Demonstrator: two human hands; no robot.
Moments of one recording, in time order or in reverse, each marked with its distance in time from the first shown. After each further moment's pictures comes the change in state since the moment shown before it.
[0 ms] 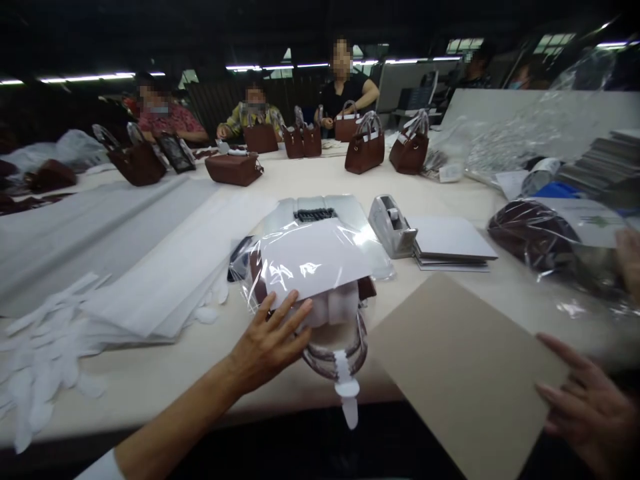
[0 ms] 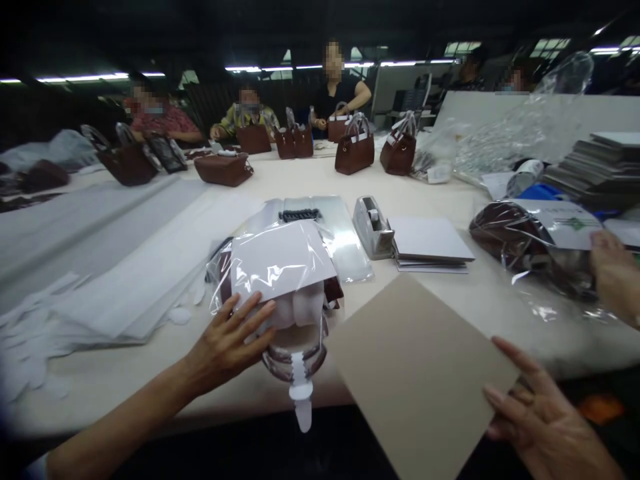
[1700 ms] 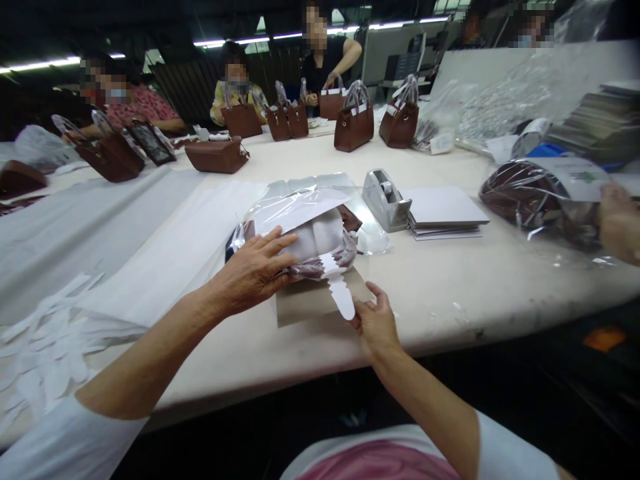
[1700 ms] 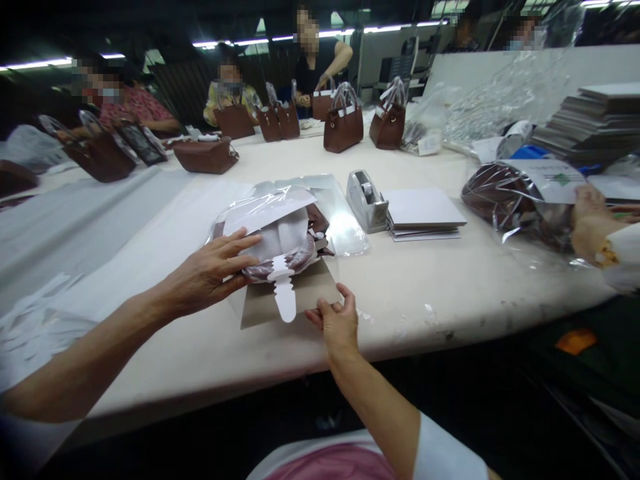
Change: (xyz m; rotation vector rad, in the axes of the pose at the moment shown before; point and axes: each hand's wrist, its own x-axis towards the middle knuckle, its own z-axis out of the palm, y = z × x) left_hand 0.043 -0.068 -0.035 -0.209 -0.264 -0.035; right_hand -0.047 -0.129 0.164 1.029 -0.227 0.914
